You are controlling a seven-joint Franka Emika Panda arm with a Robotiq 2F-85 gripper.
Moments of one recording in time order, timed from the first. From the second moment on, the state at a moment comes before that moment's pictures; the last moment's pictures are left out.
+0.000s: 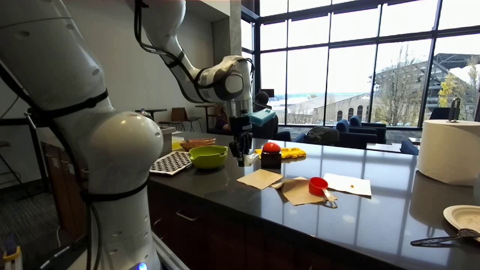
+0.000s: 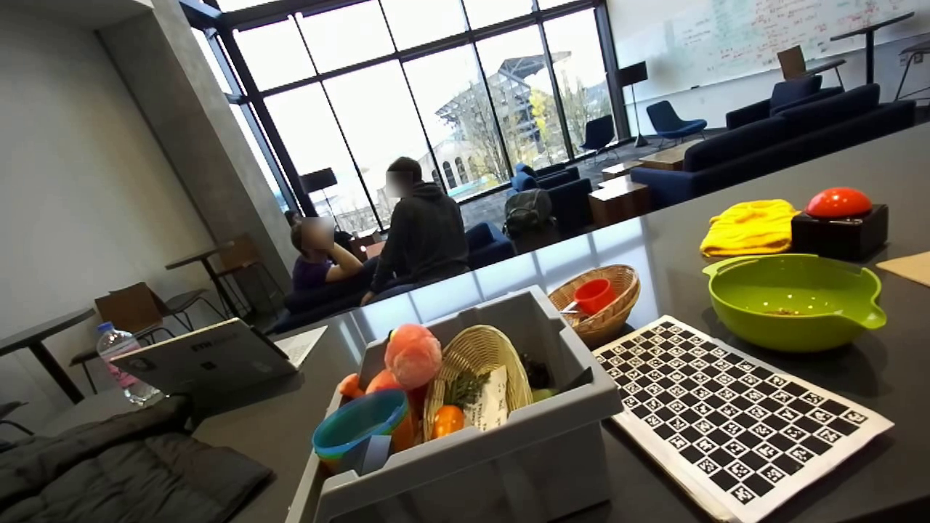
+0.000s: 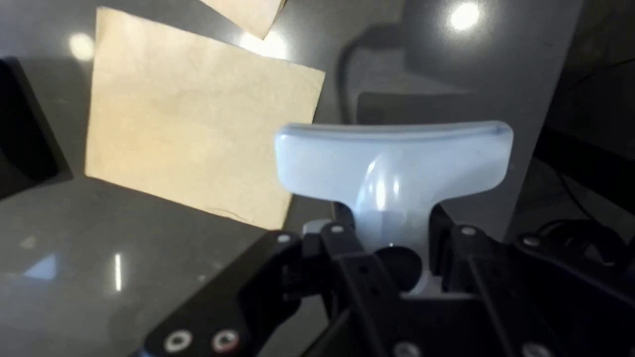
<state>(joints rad) 0.14 -0.42 -0.18 -2.76 -0.11 2.45 -1.79</state>
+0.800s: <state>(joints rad) 0.13 -0.29 -0.18 -2.61 -0.10 2.31 -2.33</state>
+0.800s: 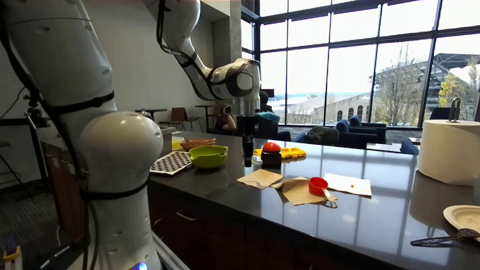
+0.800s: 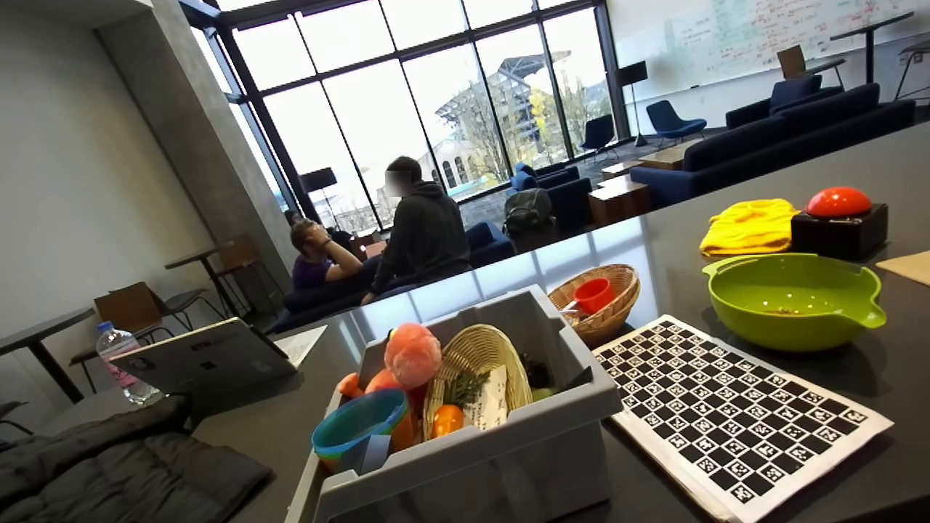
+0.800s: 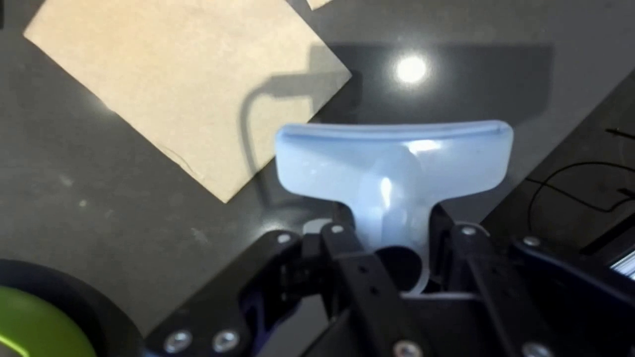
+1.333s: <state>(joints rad) 0.03 -0.18 -0.21 -2.54 0.09 2.32 -2.53</state>
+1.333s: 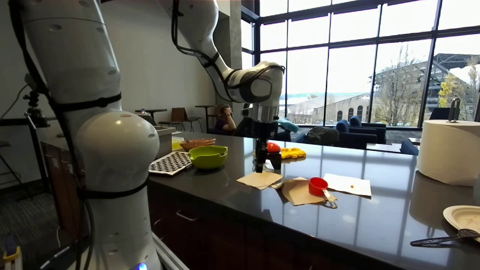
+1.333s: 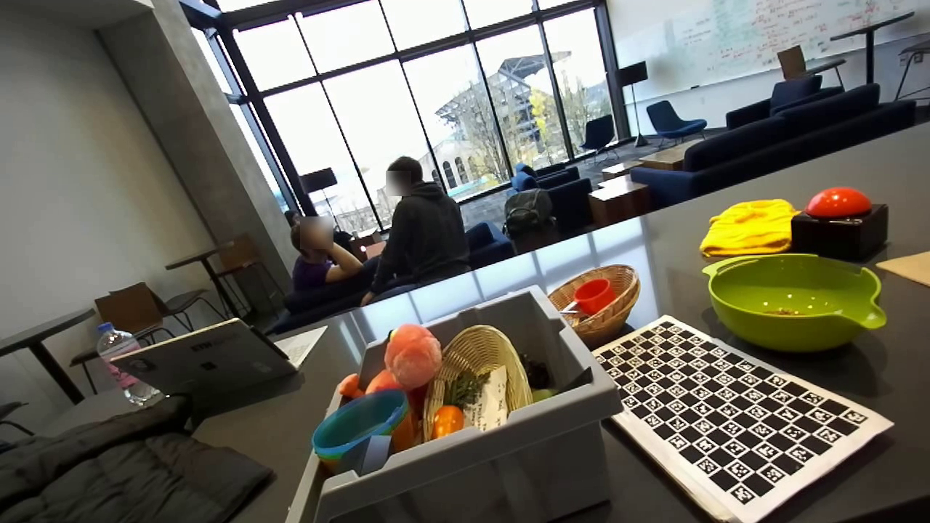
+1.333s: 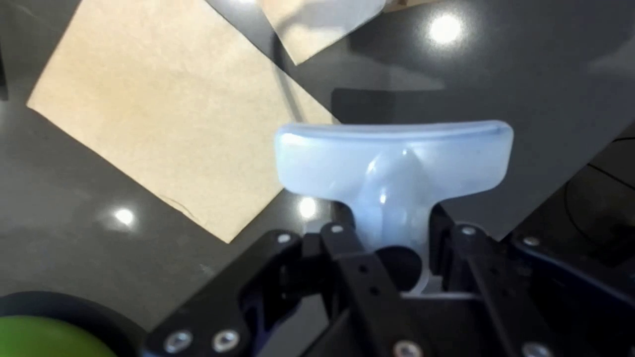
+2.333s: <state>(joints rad) -0.06 -0.12 -0.32 -2.55 0.18 2.33 -2.60</state>
